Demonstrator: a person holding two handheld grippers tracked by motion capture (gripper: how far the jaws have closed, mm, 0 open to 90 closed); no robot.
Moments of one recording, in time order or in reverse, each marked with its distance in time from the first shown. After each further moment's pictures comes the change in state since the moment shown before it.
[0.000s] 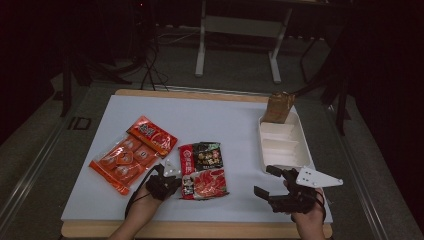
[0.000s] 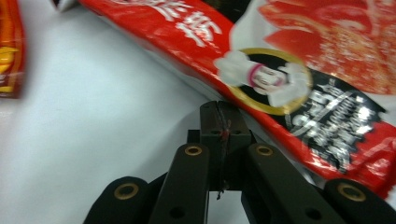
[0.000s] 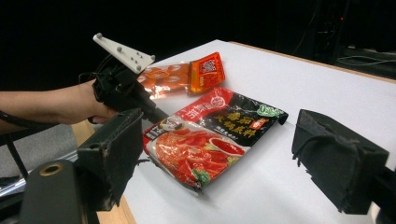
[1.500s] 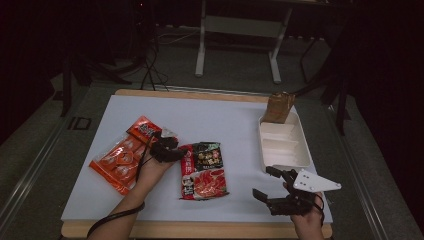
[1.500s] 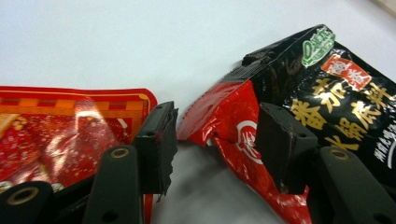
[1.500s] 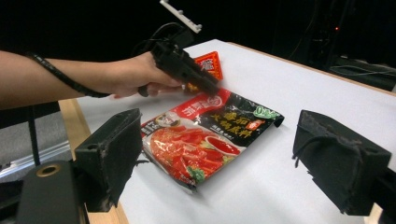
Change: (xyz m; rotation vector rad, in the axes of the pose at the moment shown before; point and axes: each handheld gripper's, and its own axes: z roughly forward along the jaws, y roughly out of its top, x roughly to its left) left arm 0.075 0.059 0.042 -0.133 0.009 -0.172; right arm 0.006 -0.003 0.002 0.003 -0.017 -0.070
